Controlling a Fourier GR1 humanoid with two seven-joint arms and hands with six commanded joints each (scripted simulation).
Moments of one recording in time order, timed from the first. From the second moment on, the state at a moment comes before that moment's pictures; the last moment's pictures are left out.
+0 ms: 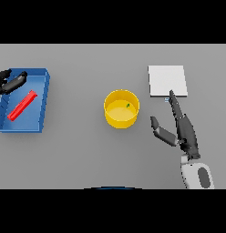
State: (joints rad) left arm -0.64 0.94 -0.77 -1.11 0.52 0.27 0.45; right arm 0.06 -0.08 0.13 -1.67 0.23 -0.01 -0.16
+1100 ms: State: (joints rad) left arm -0.63 0.92 -0.73 -1.11 0.52 0.34 0.35; right arm -0.43 -0.43 0.54 -1.50 0.80 0.33 -0.17
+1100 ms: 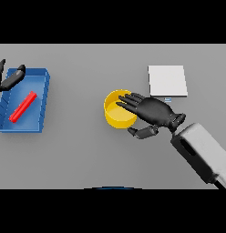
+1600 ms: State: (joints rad) left arm -0.61 0.92 -0.72 -1.13 0.55 0.34 0.33; right arm -0.62 -0.40 0.68 -1.28 0.91 0.43 -0.21
